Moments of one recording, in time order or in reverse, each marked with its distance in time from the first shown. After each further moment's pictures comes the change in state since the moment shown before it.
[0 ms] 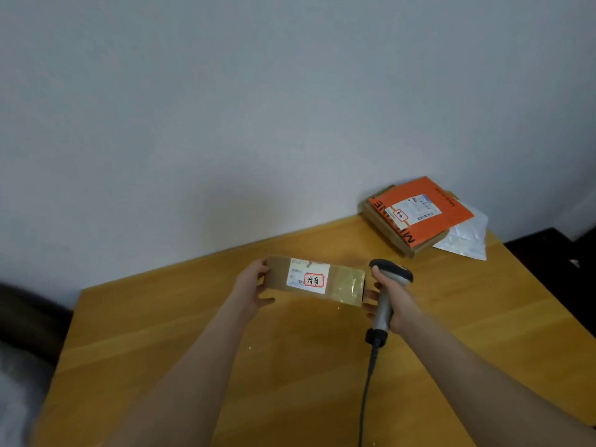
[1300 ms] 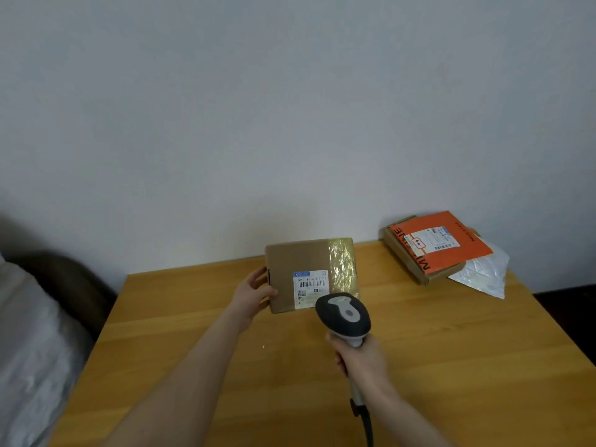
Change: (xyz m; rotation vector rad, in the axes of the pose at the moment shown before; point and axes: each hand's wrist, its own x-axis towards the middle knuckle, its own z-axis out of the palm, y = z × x) left_hand -0.054 -0.007 -0.041 -0.016 -0.020 0.227; right_hand -0.125 0.063 0.025 -0.561 -0.174 -0.304
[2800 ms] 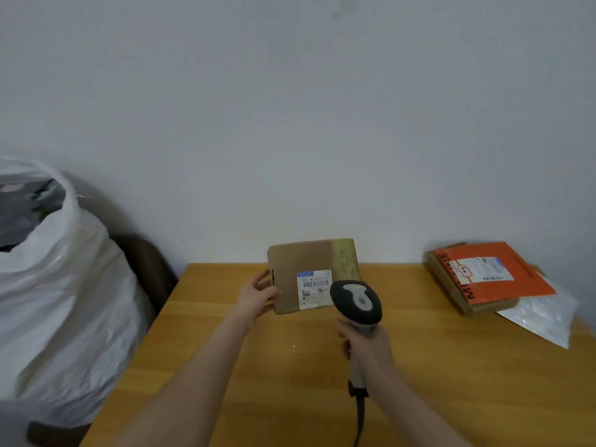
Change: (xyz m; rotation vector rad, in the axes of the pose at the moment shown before) left_hand -0.060 0.012 -0.033 0.039 0.268 0.072; right_hand -0.014 -0.023 0.007 0.126 -0.180 -0.140
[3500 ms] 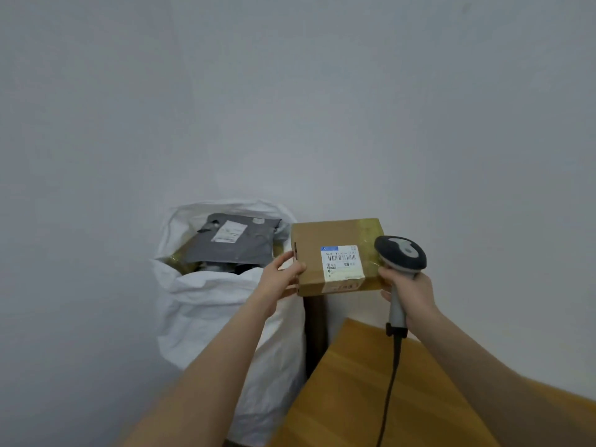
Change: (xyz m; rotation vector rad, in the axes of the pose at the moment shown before) left_hand -0.096 0.155 -0.334 -0.043 0.370 0.320; right_hand -0.017 -0.135 0.331 0.112 -0.357 -0.316
